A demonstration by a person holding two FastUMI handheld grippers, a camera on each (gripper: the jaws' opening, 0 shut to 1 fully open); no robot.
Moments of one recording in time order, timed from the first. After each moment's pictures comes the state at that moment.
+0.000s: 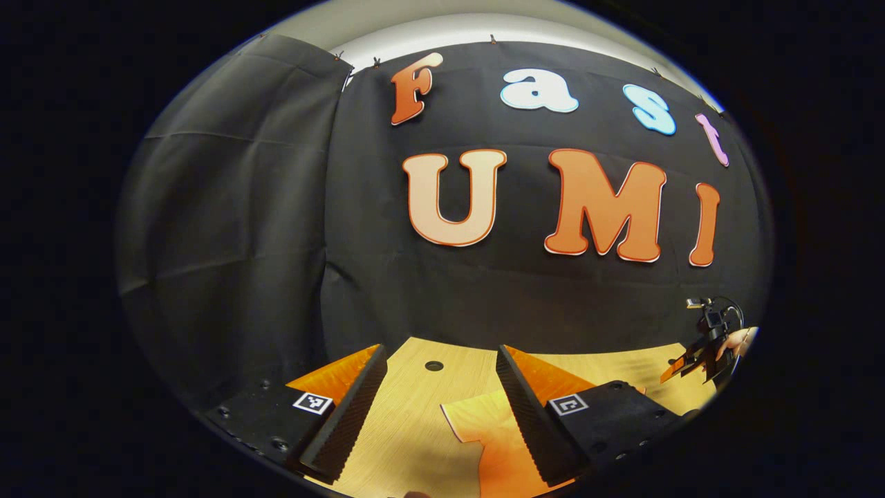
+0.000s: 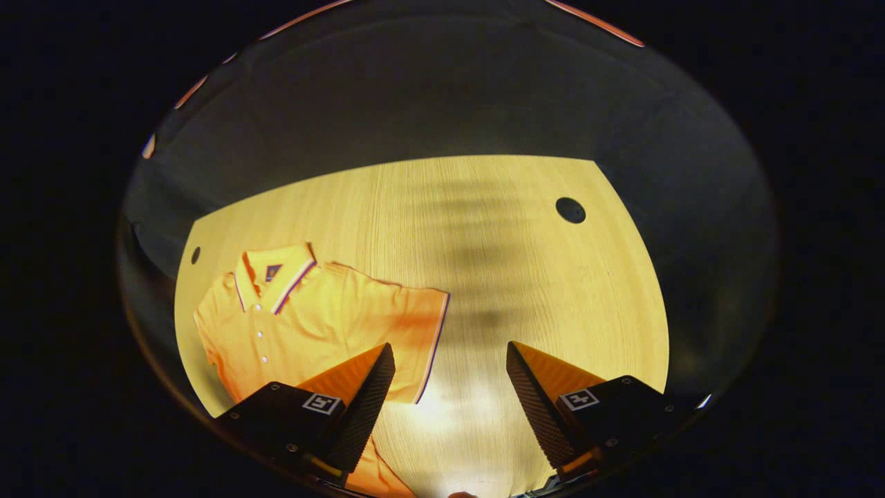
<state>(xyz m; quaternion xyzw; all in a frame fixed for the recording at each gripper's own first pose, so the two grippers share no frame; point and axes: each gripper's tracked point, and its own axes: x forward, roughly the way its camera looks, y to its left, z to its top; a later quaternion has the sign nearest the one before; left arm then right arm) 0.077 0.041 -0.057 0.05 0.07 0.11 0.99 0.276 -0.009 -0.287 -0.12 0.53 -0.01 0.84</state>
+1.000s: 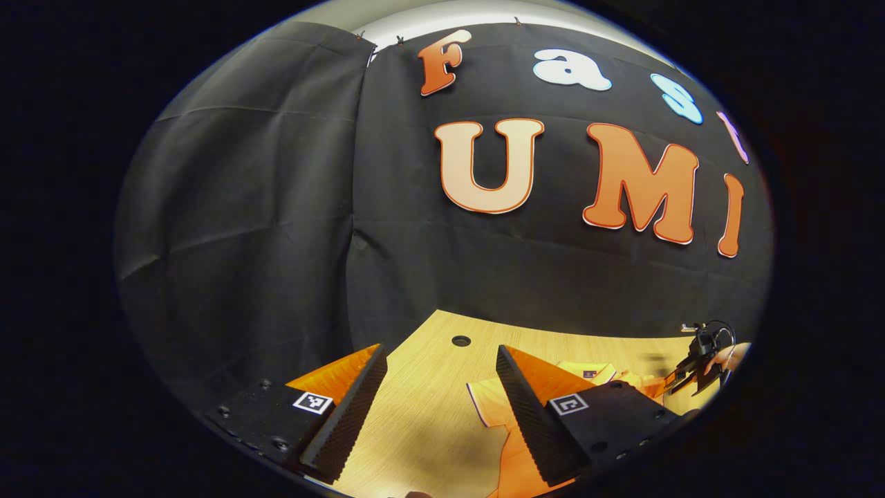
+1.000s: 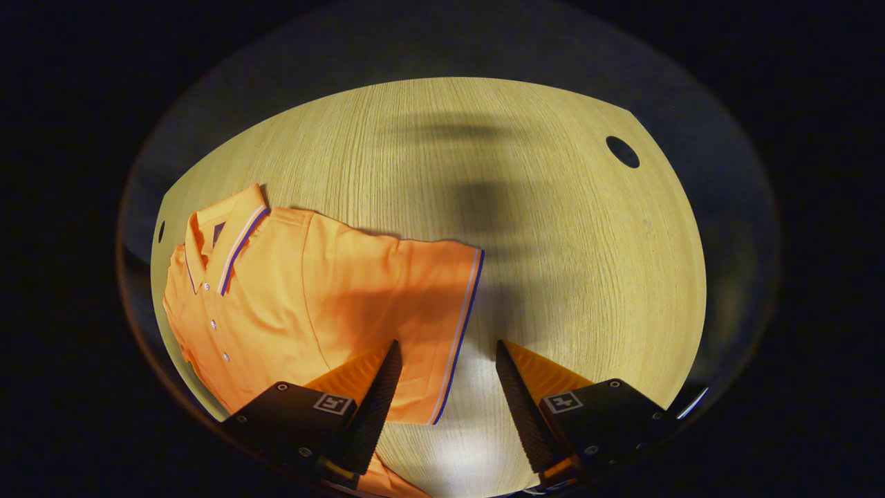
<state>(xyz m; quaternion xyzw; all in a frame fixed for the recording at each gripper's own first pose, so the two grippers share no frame) 0.074 0.090 -0.098 0.03 0.12 0.16 0.98 0.268 0.003 -0.371 -0.12 0.61 -0.03 0.78</state>
